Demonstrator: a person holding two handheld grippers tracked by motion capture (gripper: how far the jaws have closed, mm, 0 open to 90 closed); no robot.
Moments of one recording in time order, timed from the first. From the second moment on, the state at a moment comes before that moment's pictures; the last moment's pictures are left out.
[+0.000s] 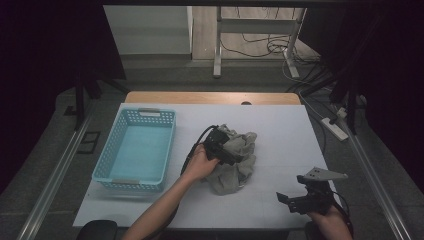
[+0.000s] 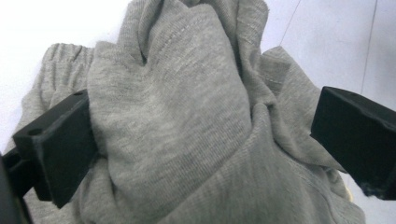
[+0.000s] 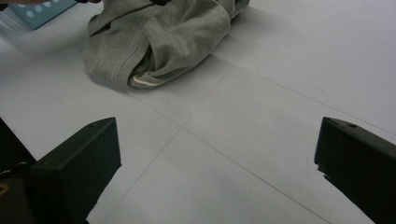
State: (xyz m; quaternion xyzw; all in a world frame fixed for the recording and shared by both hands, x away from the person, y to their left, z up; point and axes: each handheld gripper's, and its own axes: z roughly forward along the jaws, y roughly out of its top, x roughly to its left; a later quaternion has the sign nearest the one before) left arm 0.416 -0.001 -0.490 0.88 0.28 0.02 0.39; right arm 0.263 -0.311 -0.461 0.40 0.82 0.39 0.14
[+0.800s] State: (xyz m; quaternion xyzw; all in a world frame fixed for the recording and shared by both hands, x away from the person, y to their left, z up) left arm 0.409 0.012 -0.475 0.87 0.26 0.01 0.42; right arm 0.263 -0.310 -0.461 0.40 0.82 0.39 0.14
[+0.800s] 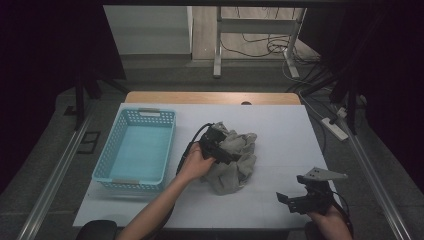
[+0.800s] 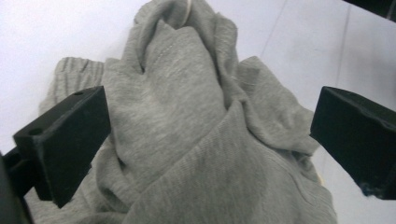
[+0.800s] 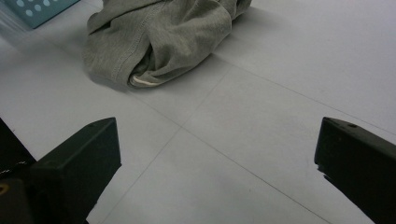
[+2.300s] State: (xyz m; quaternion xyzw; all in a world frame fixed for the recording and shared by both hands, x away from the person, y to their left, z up) left arm 0.391 0.035 -0.465 0.86 0.26 -0.03 0.45; right arm 0.263 -0.310 -0.461 0.40 0.82 0.39 0.14
